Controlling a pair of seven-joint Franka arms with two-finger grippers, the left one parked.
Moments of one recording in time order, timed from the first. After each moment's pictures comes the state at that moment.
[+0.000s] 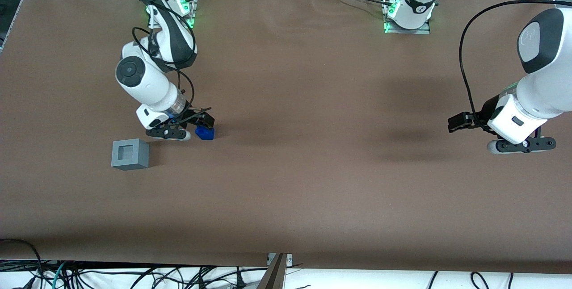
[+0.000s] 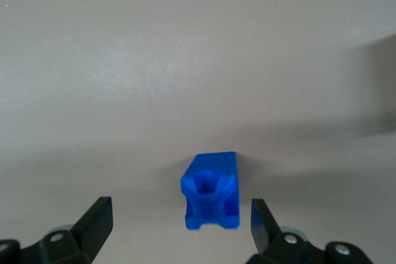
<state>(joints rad) 0.16 0.34 0.21 -2.06 0.05 2.52 0.44</state>
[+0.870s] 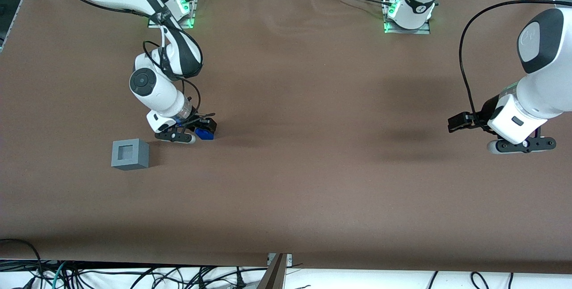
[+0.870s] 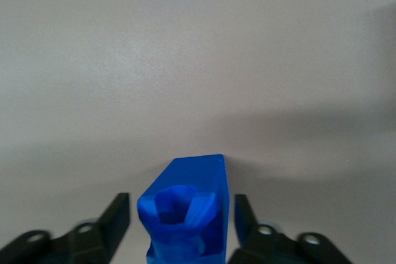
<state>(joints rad) 0.16 0.43 0.19 -2.09 0.05 2.60 0.44</state>
